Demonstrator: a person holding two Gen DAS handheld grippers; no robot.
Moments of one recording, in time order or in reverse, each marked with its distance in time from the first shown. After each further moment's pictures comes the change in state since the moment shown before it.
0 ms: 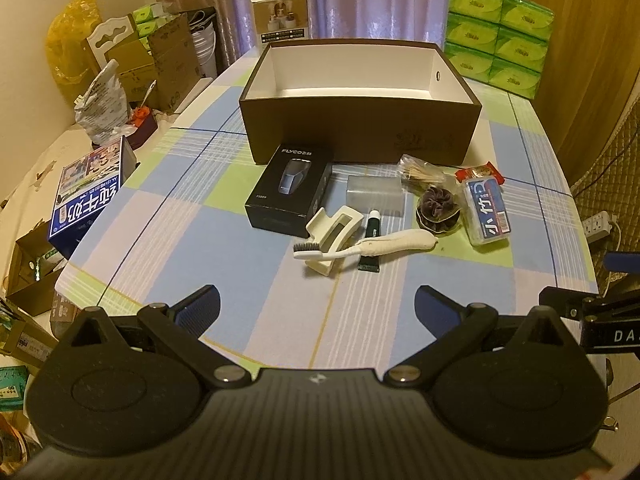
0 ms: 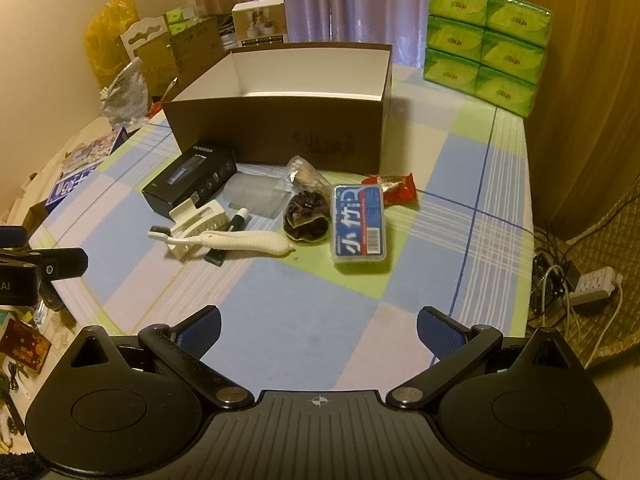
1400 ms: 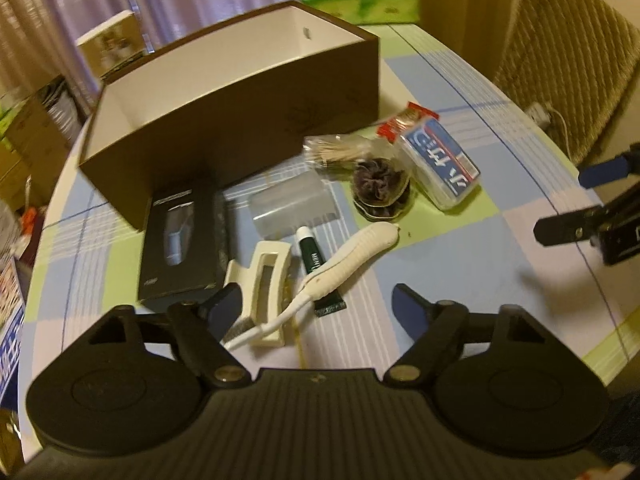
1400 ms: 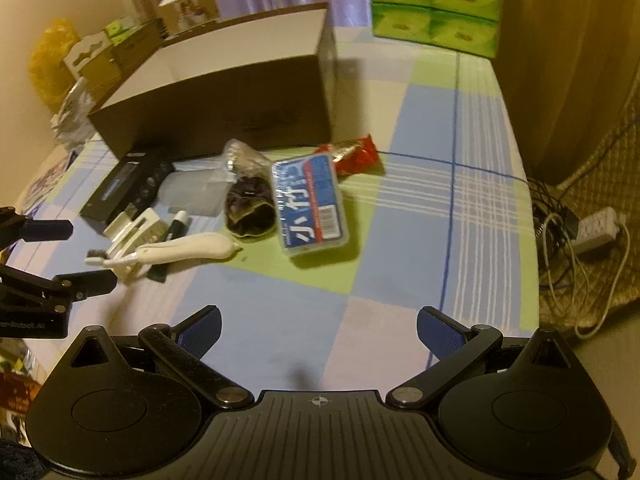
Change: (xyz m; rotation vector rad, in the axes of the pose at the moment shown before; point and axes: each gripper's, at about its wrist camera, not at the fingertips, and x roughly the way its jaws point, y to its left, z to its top) left arm 0.114 -0.032 0.028 0.460 0.001 -0.242; right arm 0.060 -0.045 -0.002 0.198 0.057 -0.053
